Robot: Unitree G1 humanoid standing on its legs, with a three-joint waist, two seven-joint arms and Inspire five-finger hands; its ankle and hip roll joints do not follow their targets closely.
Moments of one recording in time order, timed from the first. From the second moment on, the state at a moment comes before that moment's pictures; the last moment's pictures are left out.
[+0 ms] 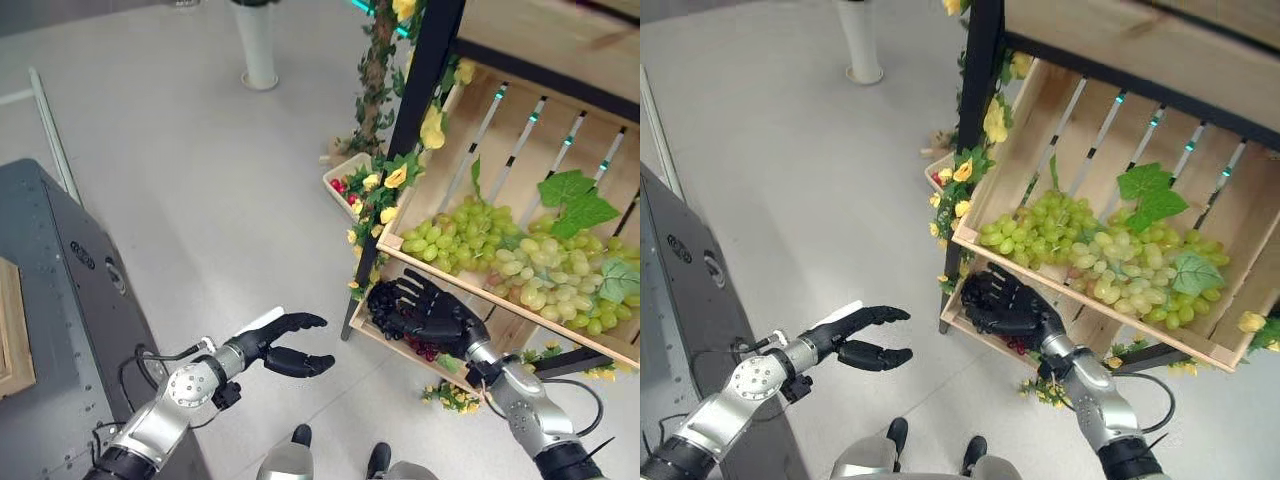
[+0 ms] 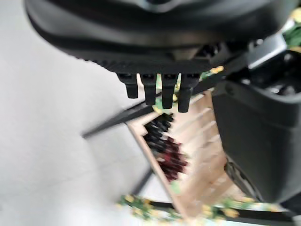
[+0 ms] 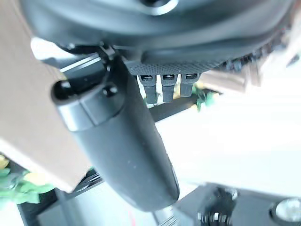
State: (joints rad) left arm 0.04 0.68 -0.30 0.06 -0.03 -0.06 -0.37; right arm -0.02 -0.41 0.18 0.27 0.73 -0.02 0.37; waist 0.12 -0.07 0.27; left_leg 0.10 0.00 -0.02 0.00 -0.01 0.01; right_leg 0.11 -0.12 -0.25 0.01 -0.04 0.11
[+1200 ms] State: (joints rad) left arm 0.02 0.41 -0.35 0.22 -0.56 0.12 -0.34; right arm 0.10 -0.39 0.32 0.39 0.64 0.06 0.39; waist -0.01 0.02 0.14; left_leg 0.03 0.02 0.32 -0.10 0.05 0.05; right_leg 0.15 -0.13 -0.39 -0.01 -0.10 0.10
